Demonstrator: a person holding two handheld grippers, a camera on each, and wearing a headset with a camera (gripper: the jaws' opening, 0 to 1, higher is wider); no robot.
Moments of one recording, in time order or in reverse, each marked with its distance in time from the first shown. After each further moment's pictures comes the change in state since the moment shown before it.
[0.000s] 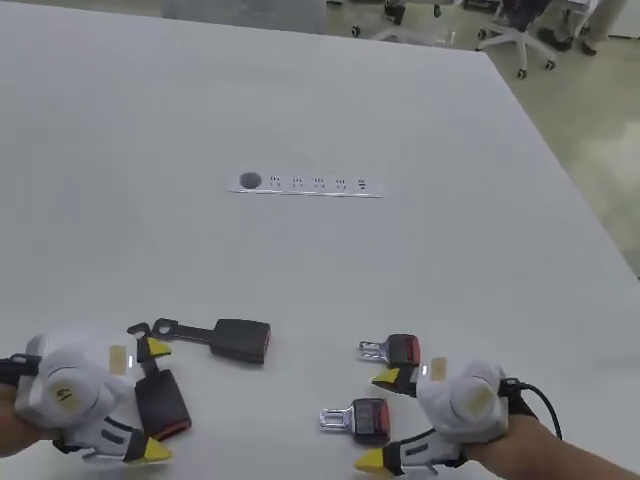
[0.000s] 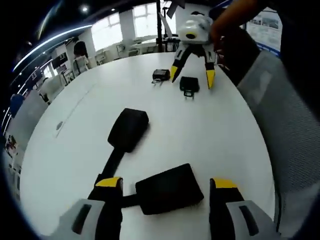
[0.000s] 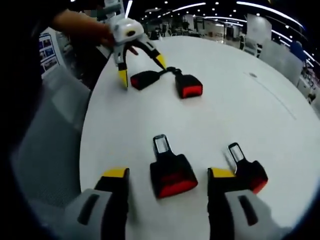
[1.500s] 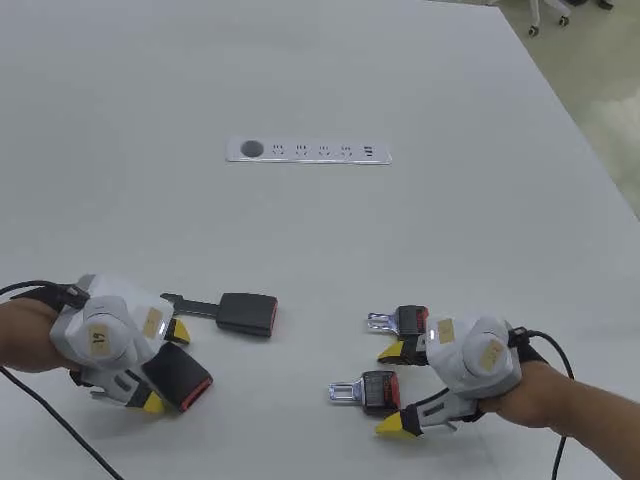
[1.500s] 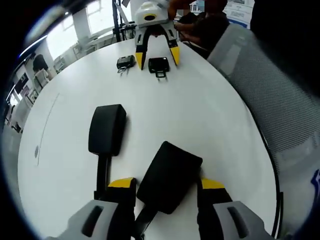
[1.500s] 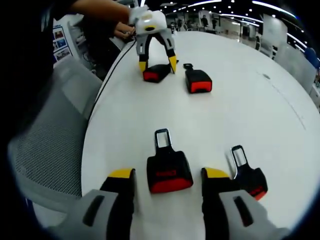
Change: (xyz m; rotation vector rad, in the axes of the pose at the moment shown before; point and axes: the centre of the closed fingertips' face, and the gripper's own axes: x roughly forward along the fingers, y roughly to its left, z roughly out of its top) left arm 0.009 0.000 -0.012 0.249 0.144 -0.237; right arm 0.000 -0.003 -0.005 -0.080 0.049 0.105
